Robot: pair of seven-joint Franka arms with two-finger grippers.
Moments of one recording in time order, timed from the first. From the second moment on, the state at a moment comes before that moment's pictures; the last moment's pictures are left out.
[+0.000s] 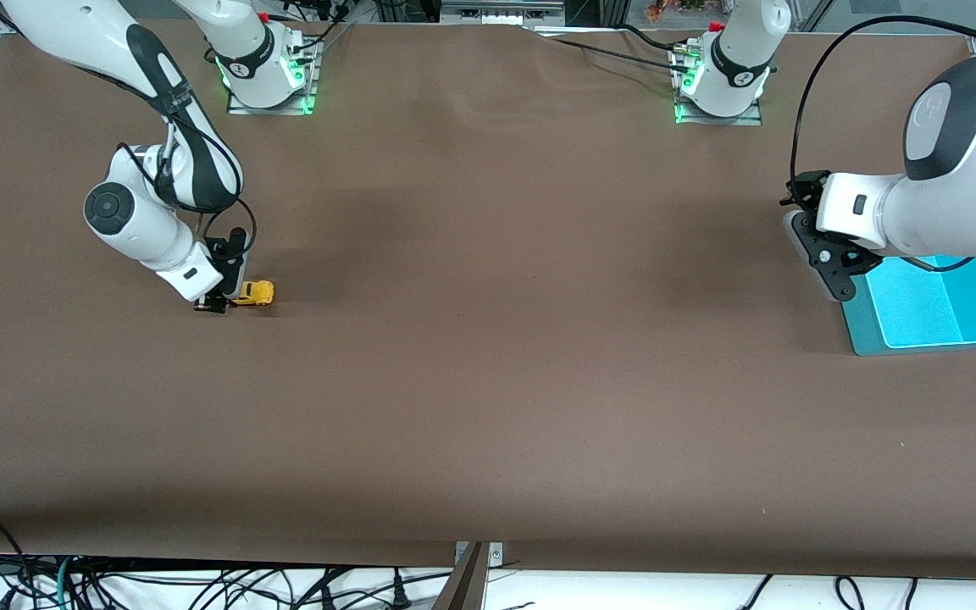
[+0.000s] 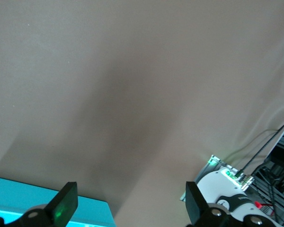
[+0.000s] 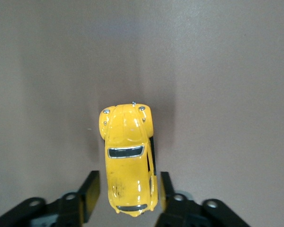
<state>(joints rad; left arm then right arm) 0.02 0.21 -0.12 -1.63 -0.03 1.45 0.90 0.01 0.32 0.03 -2.31 0.00 2.63 -1.50</state>
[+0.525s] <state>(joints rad) 0.04 0.19 -0.12 -1.74 -0.02 1.59 1.12 0.02 0.32 0.15 -2.27 0.00 2.63 -1.49</state>
